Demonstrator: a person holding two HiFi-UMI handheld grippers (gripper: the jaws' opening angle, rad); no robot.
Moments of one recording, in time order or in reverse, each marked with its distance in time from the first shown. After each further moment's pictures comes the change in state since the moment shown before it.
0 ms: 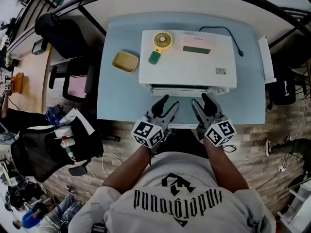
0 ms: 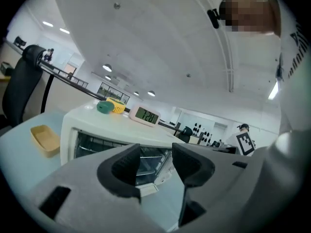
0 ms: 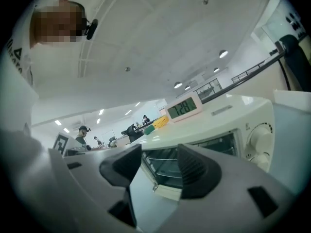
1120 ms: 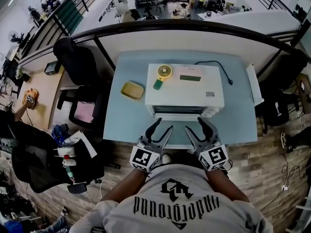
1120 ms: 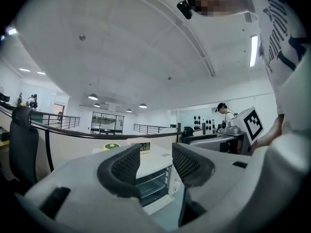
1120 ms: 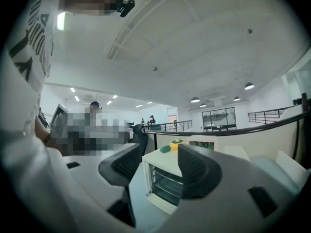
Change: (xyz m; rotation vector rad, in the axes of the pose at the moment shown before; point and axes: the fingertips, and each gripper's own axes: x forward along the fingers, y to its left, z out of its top) left arm -0.078 -0.069 0.089 0.400 -0.119 0.028; right arm -0.055 0.107 0.069 -0.436 -0.062 0.033
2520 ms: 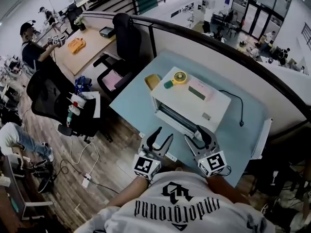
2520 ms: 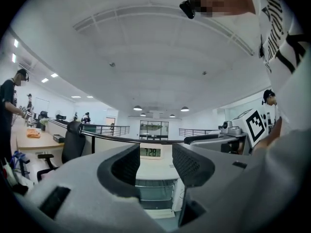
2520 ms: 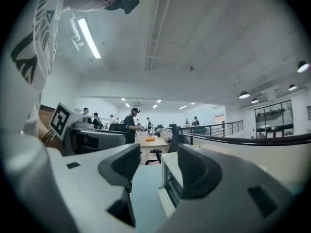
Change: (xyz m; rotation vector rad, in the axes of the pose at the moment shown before) left arm 0.055 -0.103 0.005 0.025 -0.047 0.616; right arm -0.036 -0.092 0.008 -0.075 -0.038 0.611
